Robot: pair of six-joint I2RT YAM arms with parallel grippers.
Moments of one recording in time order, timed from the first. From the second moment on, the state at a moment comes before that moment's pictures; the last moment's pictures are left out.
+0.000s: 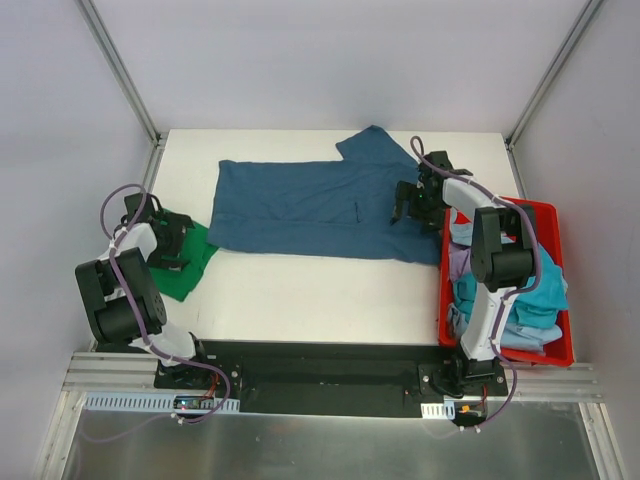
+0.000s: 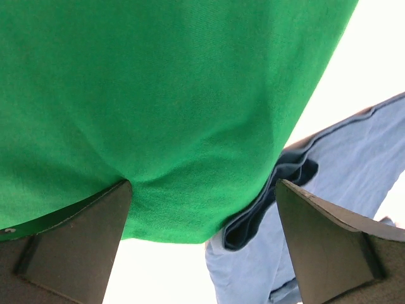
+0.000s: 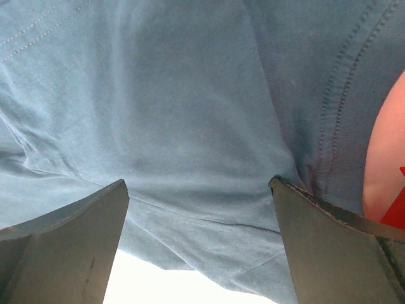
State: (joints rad) left arm 0.38 1.54 0.86 -0.44 0.09 -1.10; right arm 0.16 1.99 1.43 -0.65 -0.15 0.31
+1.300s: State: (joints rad) left arm 0.15 1.77 1.20 -0.70 0.02 -0.89; right arm 0.12 2.00 1.48 -0.69 -0.13 0.27
